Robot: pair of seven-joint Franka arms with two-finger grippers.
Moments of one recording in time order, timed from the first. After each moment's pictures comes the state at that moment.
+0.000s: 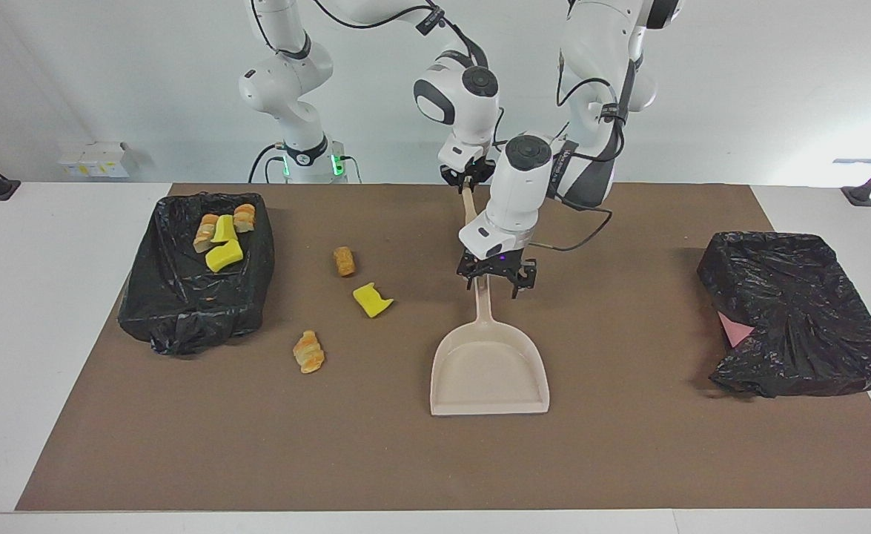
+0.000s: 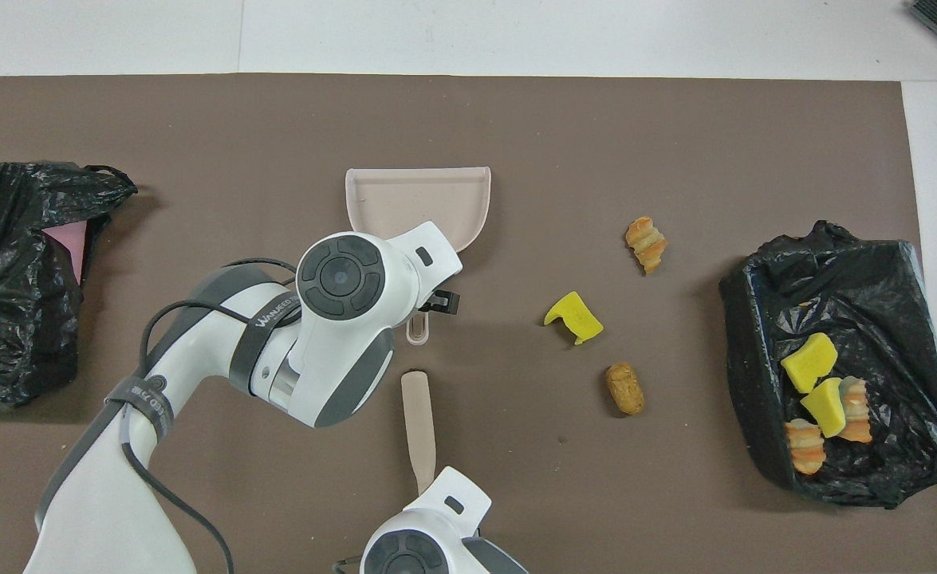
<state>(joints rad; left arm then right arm) -0.61 0.28 0.00 -1.89 -0.01 2.28 -0.34 0.79 0.06 0.22 -2.23 0.15 2.19 0.82</state>
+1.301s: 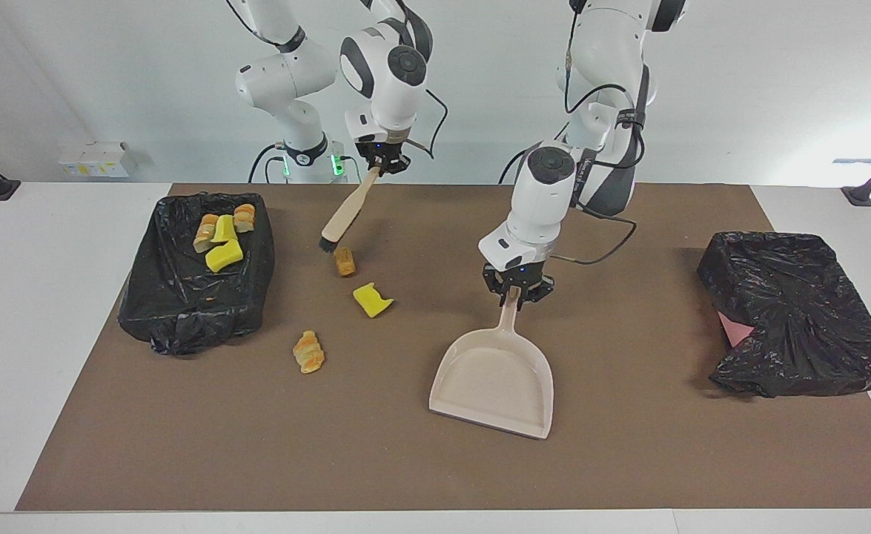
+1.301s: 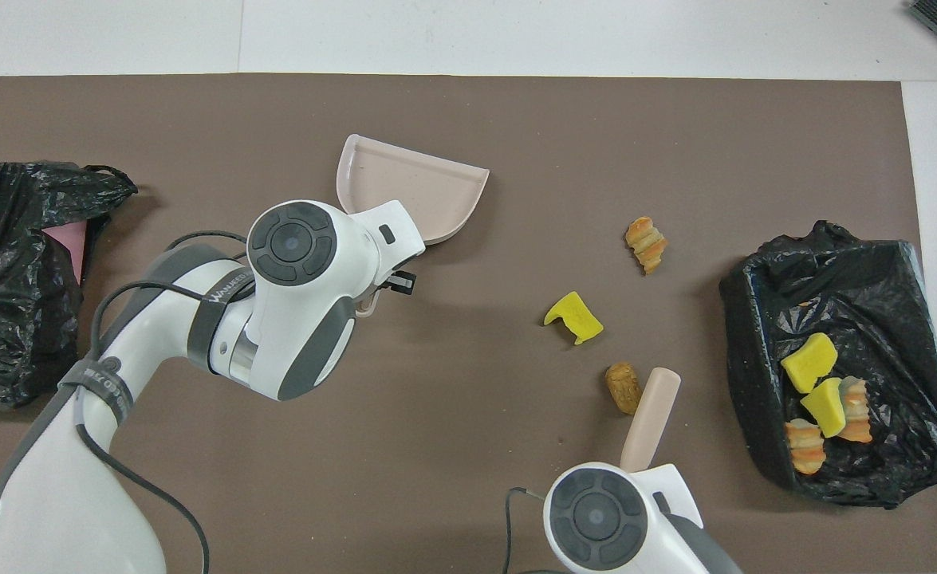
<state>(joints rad) -0.54 0.27 0.03 -1.86 -0.01 2.24 -0.14 0.47 -0.30 0.20 -2.40 0.04 1.71 1.12</state>
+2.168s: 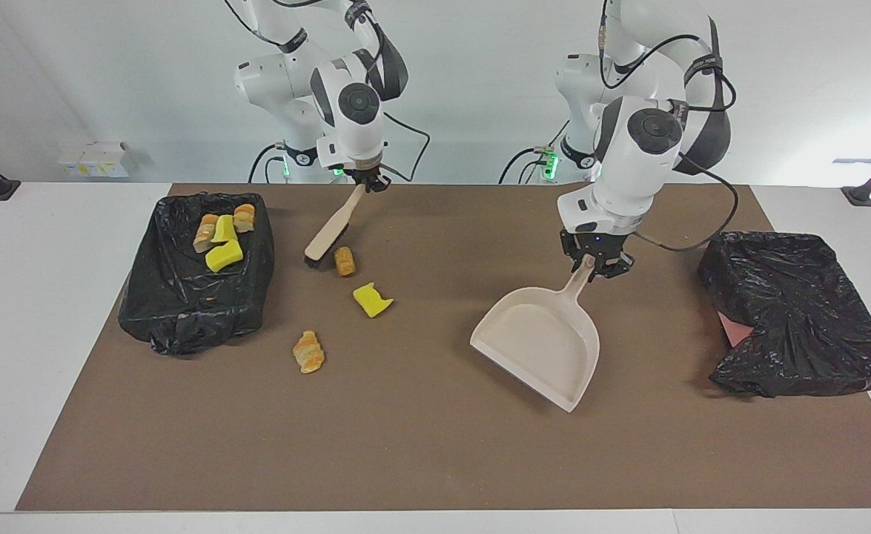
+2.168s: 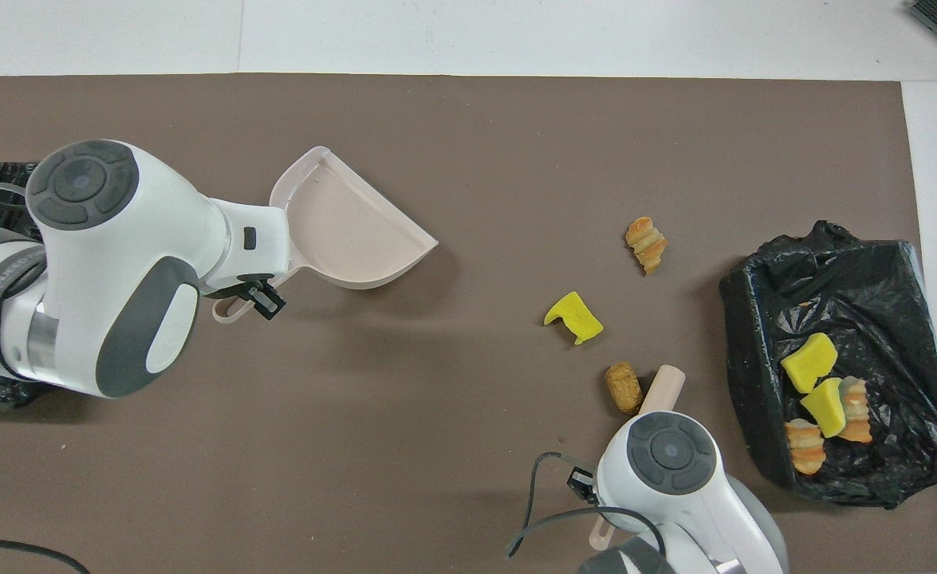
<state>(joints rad) -0.37 0.09 0.04 -1.86 0.00 1.90 0.54 0.34 -0.24 0.21 -2.50 0.16 1.91 0.99</state>
